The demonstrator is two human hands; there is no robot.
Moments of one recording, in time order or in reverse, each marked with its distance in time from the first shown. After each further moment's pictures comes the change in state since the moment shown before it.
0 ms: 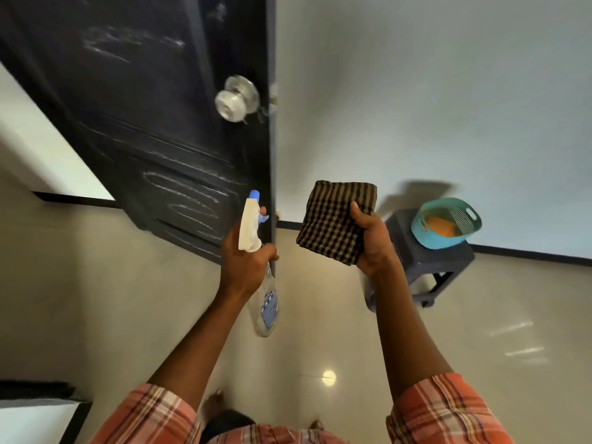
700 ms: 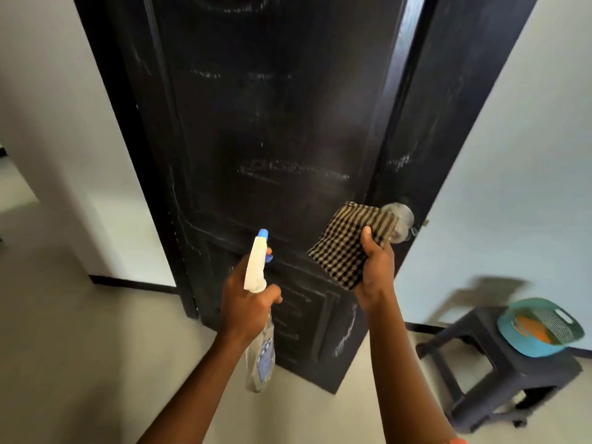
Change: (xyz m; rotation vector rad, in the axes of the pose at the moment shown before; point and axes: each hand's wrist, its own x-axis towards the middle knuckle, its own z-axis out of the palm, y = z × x) left_hand 0.167 0.022 -0.299 -0.061 0.052 0.133; right_hand 0.053 0.022 0.367 0.134 0.129 -0.359
